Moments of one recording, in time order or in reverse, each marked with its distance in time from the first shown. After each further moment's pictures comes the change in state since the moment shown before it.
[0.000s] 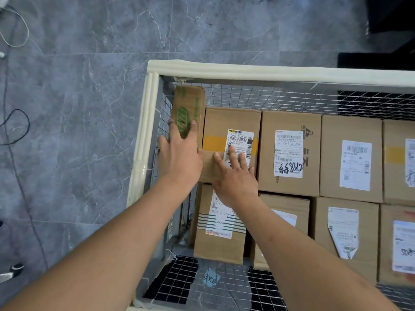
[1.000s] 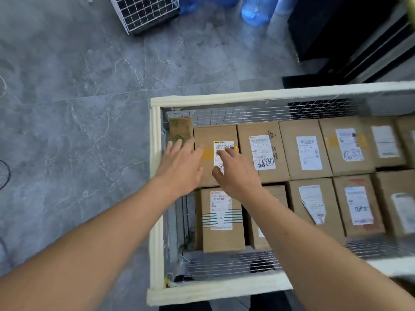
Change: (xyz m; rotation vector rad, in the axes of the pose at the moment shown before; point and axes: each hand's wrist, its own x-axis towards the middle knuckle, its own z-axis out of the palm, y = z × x) left_hand -0.037 -0.030 -0.080 0.164 -0.106 0.571; right_hand -0.099 -0.043 -0.078 0.133 0.353 0.069
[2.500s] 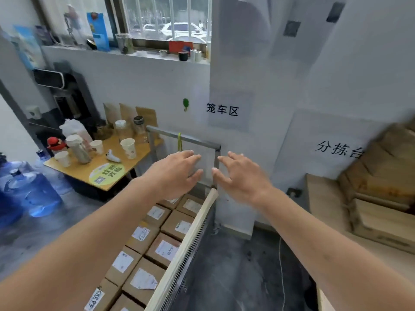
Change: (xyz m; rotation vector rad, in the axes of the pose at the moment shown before) left_hand -0.304 0.605 -0.352 0.217 0.231 1.184; right_hand -0.678 0.211 -0.372 0.113 0.760 0.818
